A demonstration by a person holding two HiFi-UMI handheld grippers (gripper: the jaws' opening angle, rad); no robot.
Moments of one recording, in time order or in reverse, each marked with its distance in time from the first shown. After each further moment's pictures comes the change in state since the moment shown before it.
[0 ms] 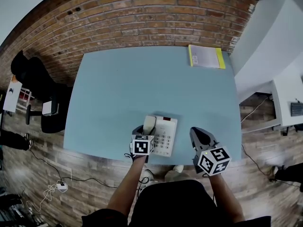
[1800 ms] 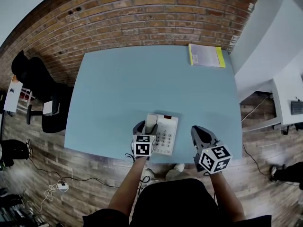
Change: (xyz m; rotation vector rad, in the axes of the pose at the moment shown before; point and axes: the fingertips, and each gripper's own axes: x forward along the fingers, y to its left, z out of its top) left arm -0.011 -0.008 0.025 0.060 -0.149 0.001; right arm -0.002 -0.002 -0.003 0.008 0.007 -0.010
